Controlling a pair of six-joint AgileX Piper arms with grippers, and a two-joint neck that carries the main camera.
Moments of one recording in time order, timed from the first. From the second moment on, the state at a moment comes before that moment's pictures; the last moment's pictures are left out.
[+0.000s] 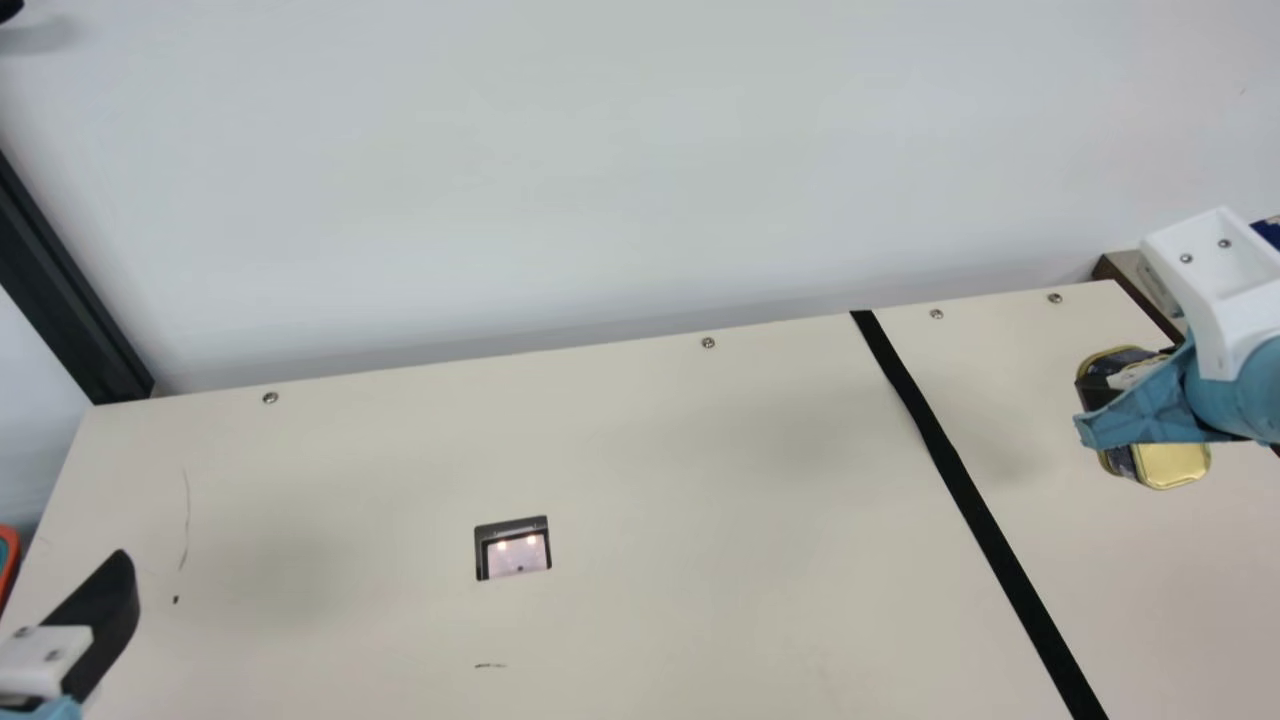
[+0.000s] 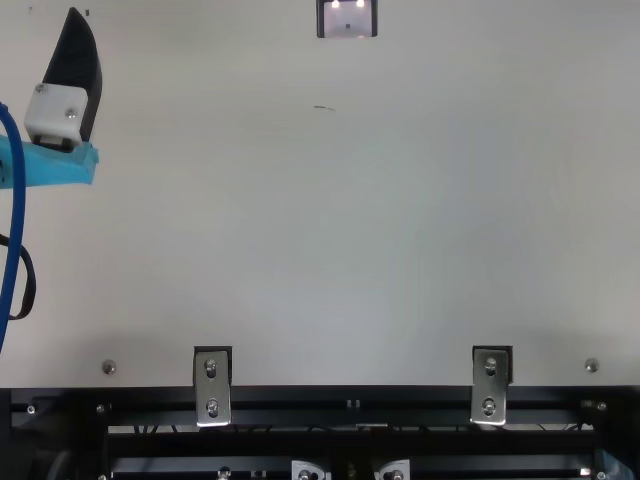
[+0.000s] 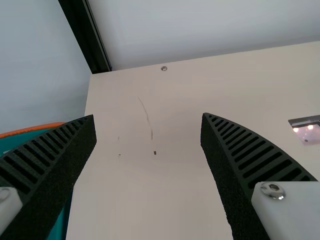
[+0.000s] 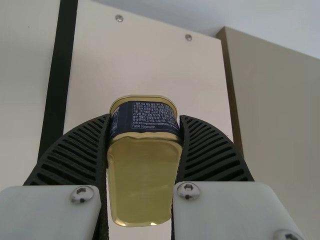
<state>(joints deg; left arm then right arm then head) -10.2 59.8 -31.5 24.3 7.0 -21.5 -25.1 85.6 -64.3 -6.4 26.1 -27.4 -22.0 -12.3</state>
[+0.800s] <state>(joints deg) -10.2 59.8 -31.5 24.3 7.0 -21.5 -22.2 97.3 -76.2 -10.6 44.4 -27.5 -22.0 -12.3</state>
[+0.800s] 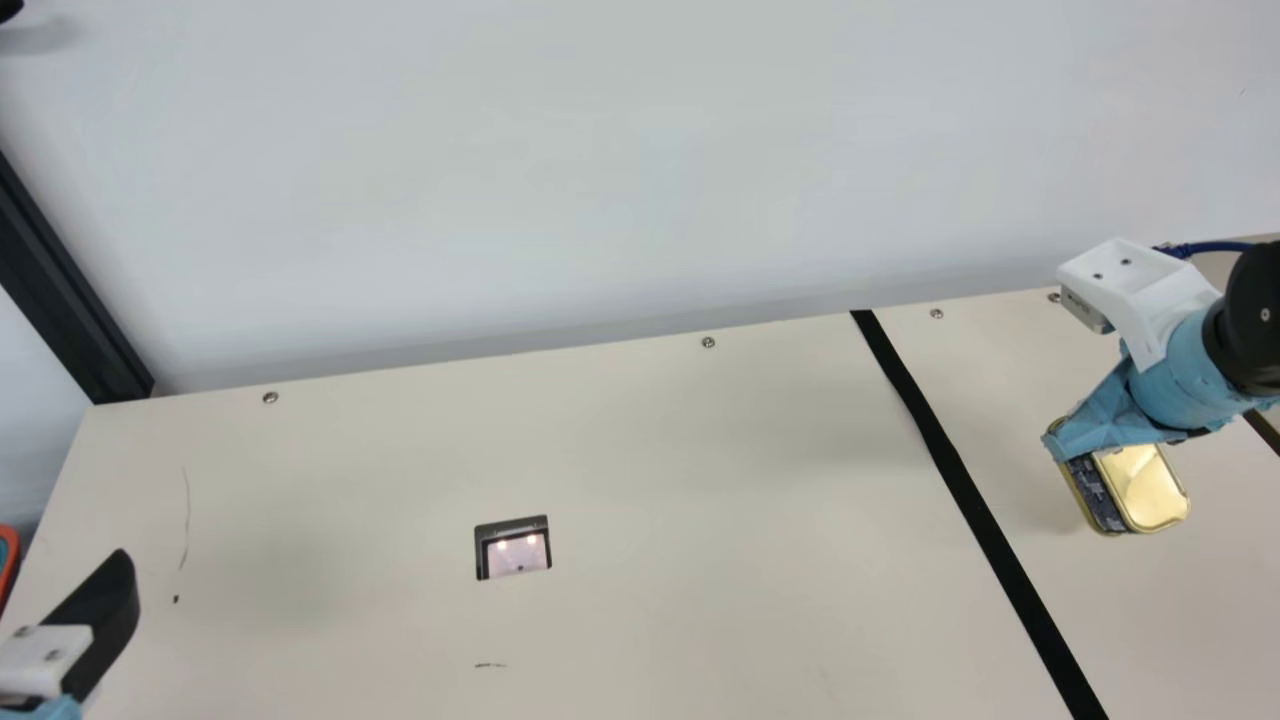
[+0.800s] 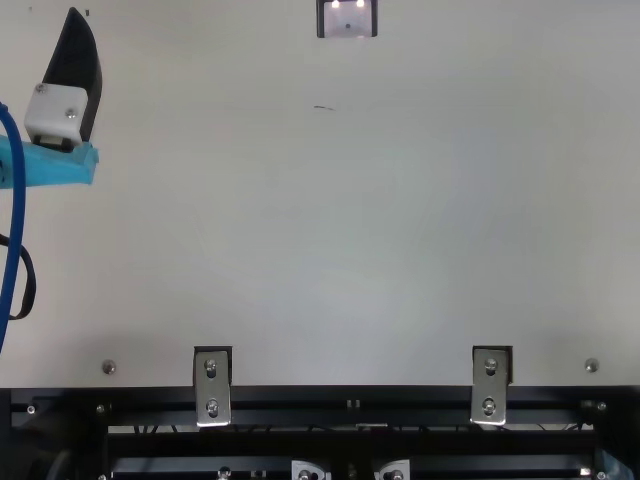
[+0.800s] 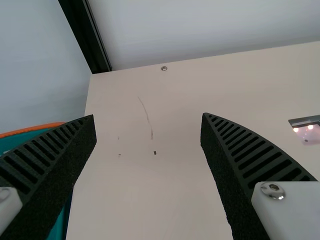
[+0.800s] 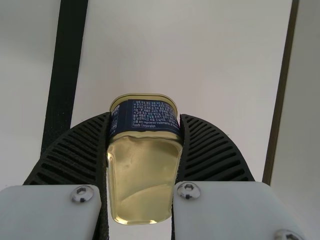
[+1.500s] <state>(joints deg) -10.2 59.8 -31.5 24.3 7.0 -21.5 -22.6 99.8 -72.0 -11.7 41.4 -21.8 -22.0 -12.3</state>
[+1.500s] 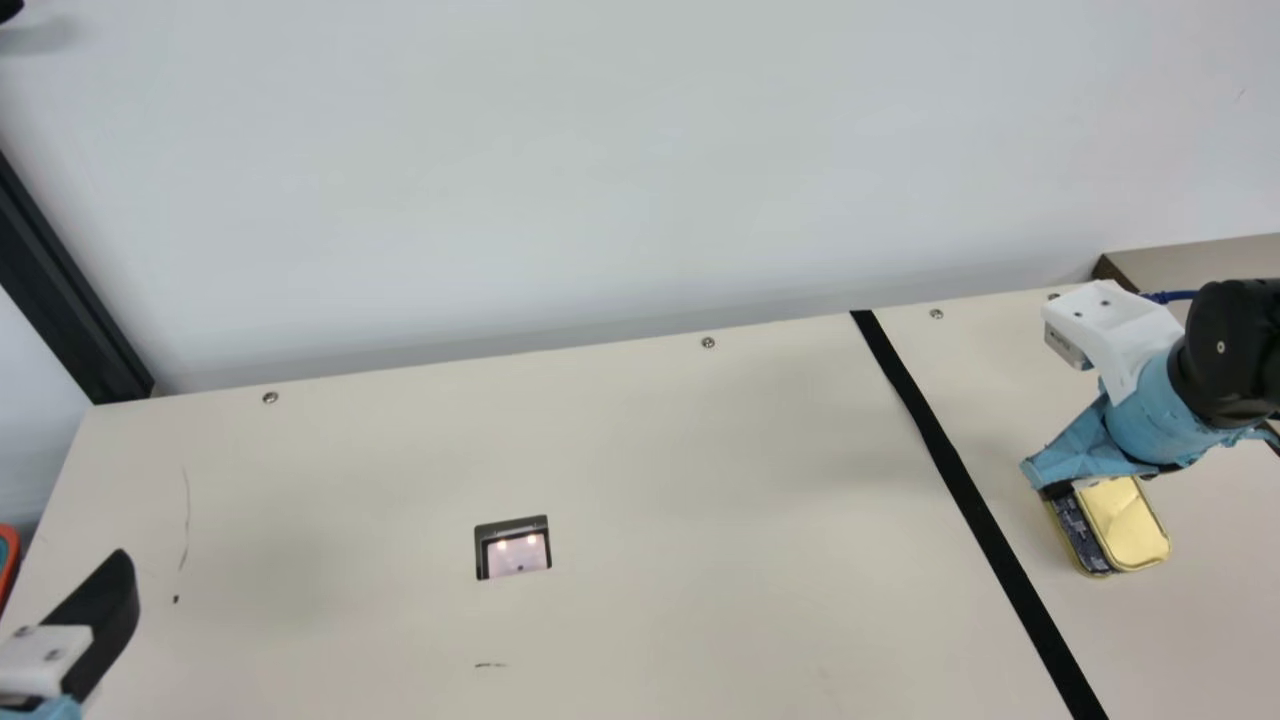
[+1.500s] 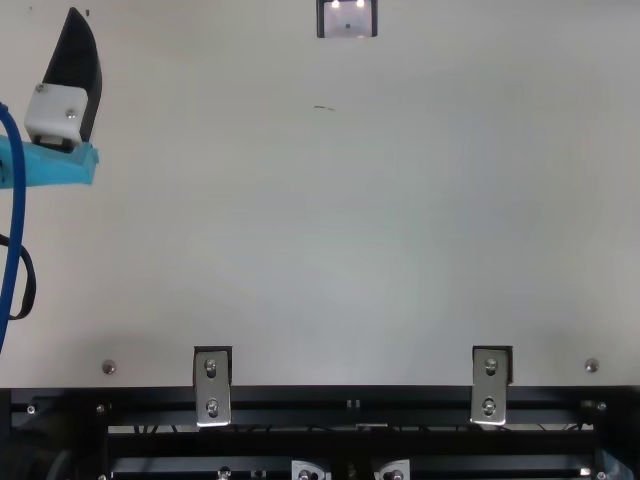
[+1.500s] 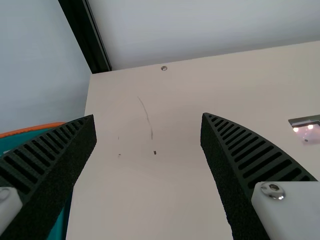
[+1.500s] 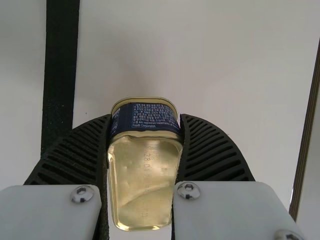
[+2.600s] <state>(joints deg) -10.2 59.8 -31.5 24.3 7.0 -21.5 -14.8 85.9 -63.2 0.4 24.0 -20.3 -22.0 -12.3</state>
